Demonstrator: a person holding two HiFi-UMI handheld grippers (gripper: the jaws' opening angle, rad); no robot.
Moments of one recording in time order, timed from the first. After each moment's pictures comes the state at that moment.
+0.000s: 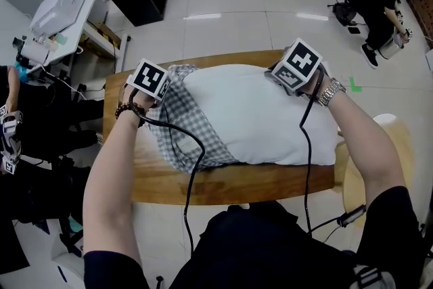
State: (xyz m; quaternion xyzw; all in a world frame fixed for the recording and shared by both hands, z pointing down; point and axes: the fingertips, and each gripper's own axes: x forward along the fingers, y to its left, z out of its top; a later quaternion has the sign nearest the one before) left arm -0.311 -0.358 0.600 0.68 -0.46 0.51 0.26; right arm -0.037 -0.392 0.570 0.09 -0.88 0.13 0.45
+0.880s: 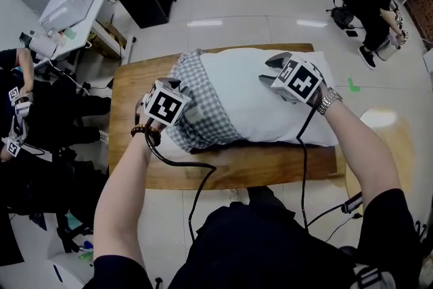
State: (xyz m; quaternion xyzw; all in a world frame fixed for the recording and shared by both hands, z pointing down) left arm -0.239 -0.260 0.542 0.76 -0.48 0.43 0.07; right arm -0.051 -0.294 0.548 0.13 -0.91 -0.01 0.40
